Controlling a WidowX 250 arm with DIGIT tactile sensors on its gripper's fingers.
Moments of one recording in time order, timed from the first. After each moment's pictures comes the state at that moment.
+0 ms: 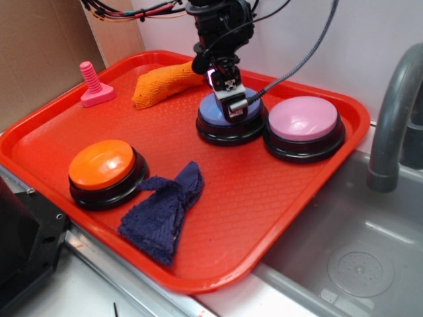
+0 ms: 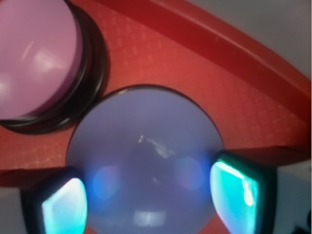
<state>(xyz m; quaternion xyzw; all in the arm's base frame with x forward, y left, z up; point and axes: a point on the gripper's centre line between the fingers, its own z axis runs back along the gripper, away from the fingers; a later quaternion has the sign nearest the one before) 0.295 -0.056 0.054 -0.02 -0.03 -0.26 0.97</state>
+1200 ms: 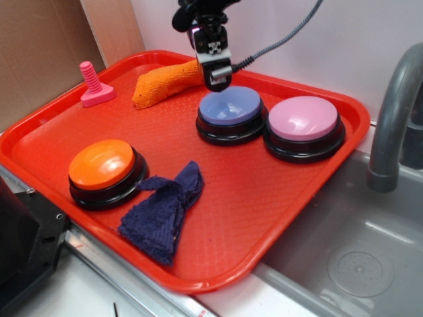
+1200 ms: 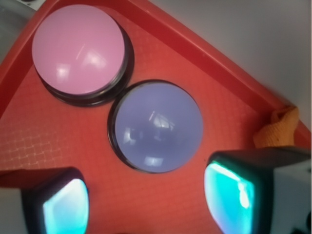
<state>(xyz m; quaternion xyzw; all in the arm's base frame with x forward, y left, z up) 0.274 -0.066 0.119 0.04 -0.02 -0.27 0.96</state>
